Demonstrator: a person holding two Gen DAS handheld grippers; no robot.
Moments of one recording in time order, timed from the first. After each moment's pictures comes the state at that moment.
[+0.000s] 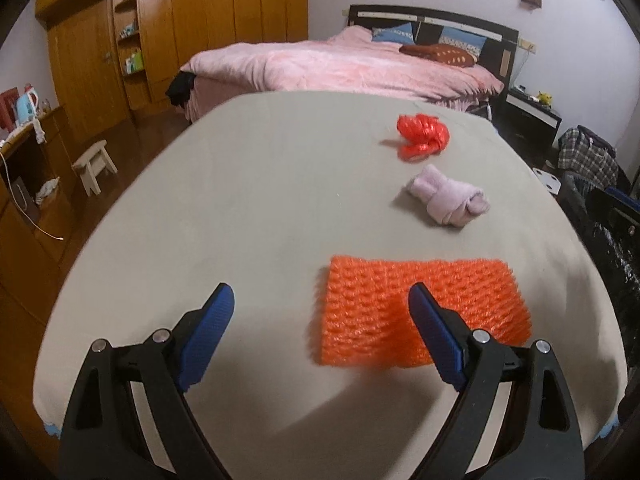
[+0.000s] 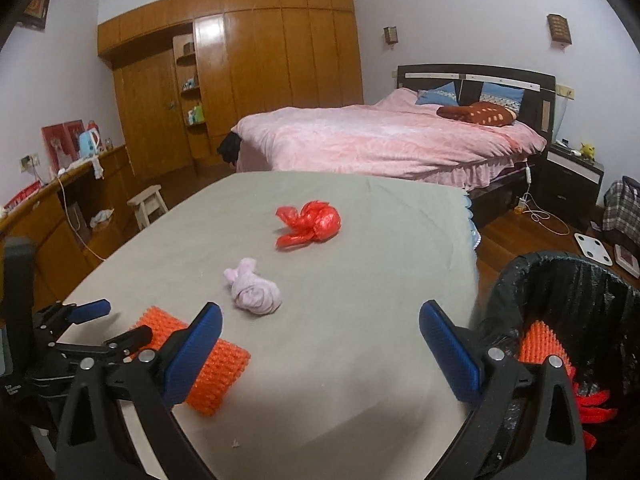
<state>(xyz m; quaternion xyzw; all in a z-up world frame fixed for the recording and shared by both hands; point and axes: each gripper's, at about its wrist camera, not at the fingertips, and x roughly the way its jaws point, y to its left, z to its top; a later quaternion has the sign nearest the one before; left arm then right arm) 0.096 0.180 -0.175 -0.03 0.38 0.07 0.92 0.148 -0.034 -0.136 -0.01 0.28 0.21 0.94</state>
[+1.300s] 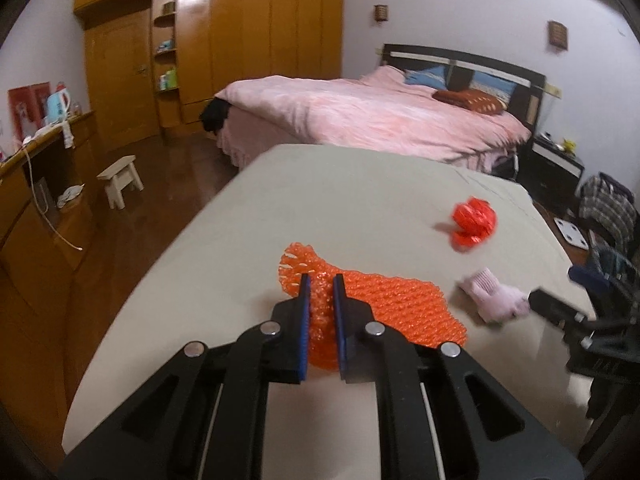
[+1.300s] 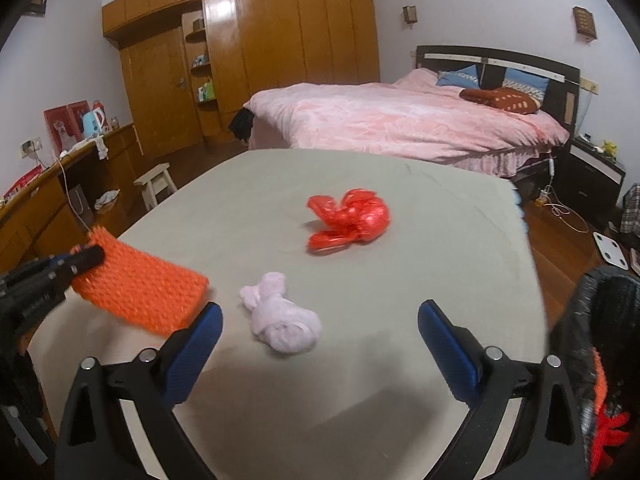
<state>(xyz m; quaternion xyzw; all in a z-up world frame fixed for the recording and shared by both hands) 0.119 0.236 -0.130 -0.05 0.31 0.13 0.94 0.199 0.031 -0.160 -0.03 0.33 0.24 0.91</state>
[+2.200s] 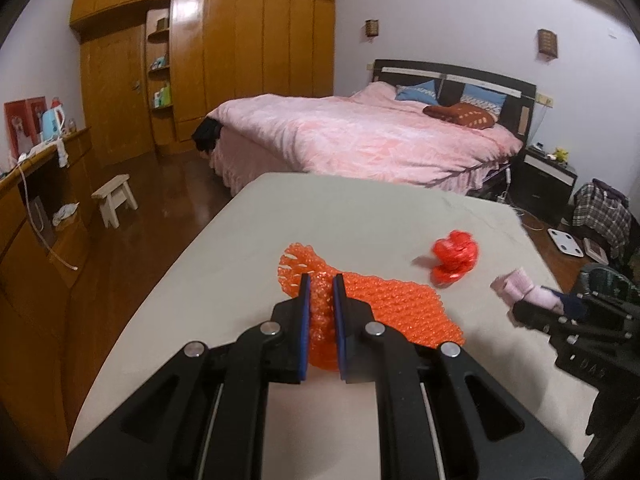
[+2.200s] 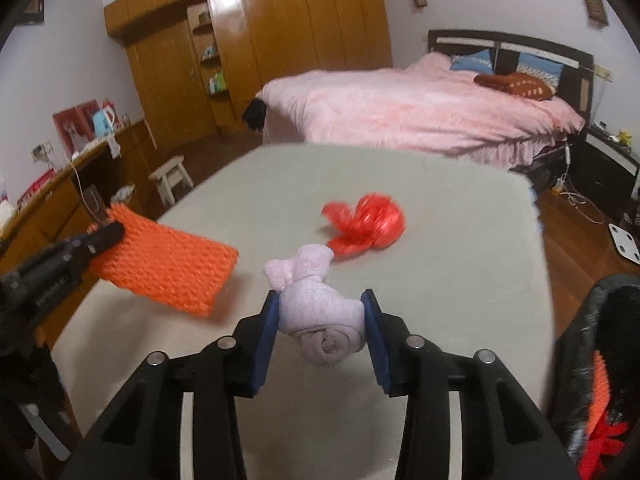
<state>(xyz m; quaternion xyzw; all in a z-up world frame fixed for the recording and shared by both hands) 0.129 0.216 -0.103 -0.04 0.28 0.11 0.95 0.196 0.011 -0.123 0.00 0.34 0.26 0.90</state>
